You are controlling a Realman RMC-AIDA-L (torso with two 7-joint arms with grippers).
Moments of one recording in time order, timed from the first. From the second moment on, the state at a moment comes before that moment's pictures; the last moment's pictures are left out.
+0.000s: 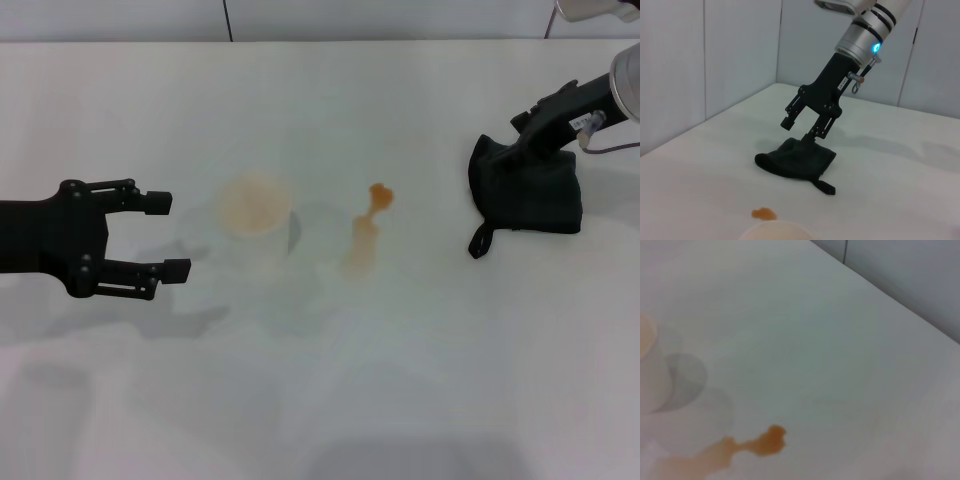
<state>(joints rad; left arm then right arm) -0.82 -2.01 2.85 -0.78 -0.15 2.00 -1.04 0.72 2.01 -1.21 -1.09 -2.46 -1.27 2.24</state>
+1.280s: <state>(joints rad) -0.82 -2.03 2.85 -0.78 -0.15 1.99 -1.01 0.77 2.00 -1.18 -0.90 -2.59 -1.15 2.25</state>
